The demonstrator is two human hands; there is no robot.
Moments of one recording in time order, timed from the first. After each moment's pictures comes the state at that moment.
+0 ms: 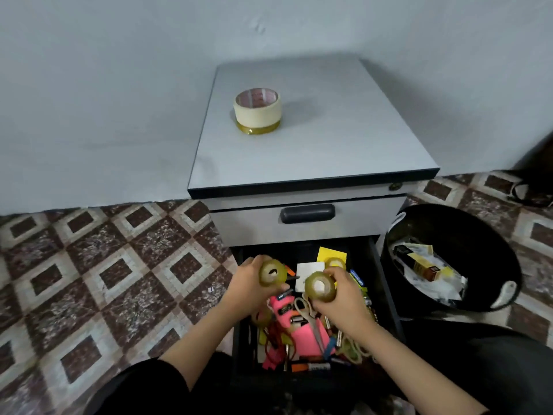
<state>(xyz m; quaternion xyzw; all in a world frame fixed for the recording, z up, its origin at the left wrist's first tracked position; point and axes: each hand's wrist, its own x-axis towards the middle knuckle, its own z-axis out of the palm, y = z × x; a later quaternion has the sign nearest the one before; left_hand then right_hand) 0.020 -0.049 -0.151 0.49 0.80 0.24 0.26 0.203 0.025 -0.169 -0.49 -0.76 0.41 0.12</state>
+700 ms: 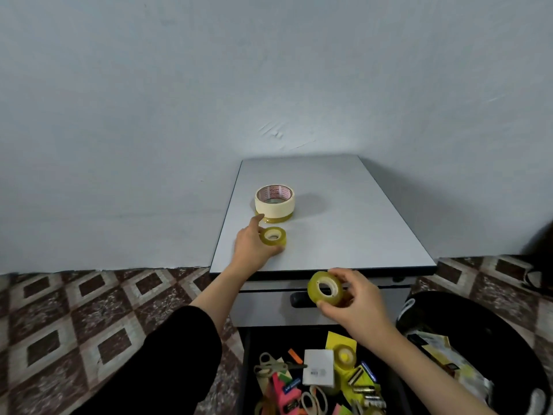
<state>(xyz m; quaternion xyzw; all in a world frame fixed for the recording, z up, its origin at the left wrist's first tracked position) -0.048 0.066 -0.002 0.43 0.80 0.39 0.12 0.172 0.081 -0.025 -0.38 -0.78 0.40 0.31</state>
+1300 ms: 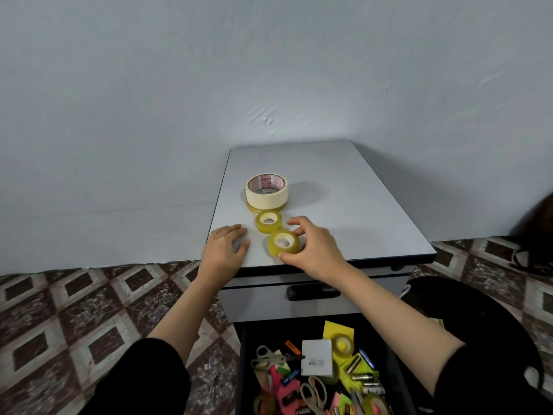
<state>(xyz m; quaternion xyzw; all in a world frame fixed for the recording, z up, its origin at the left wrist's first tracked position) -0.081 0.043 -0.026 0.50 0.83 0.27 0.01 0.095 0.118 0.011 -0.35 -0.84 0.34 0.23</state>
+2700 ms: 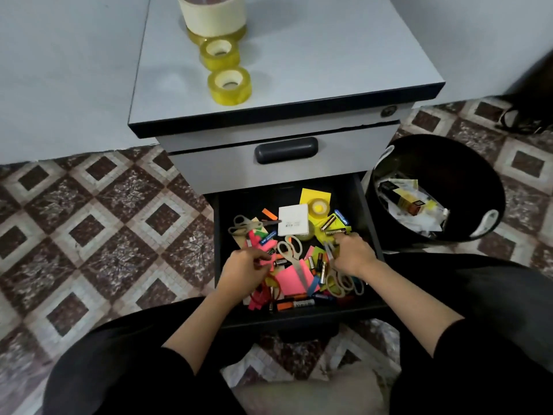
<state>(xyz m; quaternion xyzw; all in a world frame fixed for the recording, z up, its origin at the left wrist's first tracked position) 0.050 -0.072 -0.206 0.51 0.79 0.18 0.29 0.235 0.055 -0.207 -0.54 -0.77 0.28 -0.17</state>
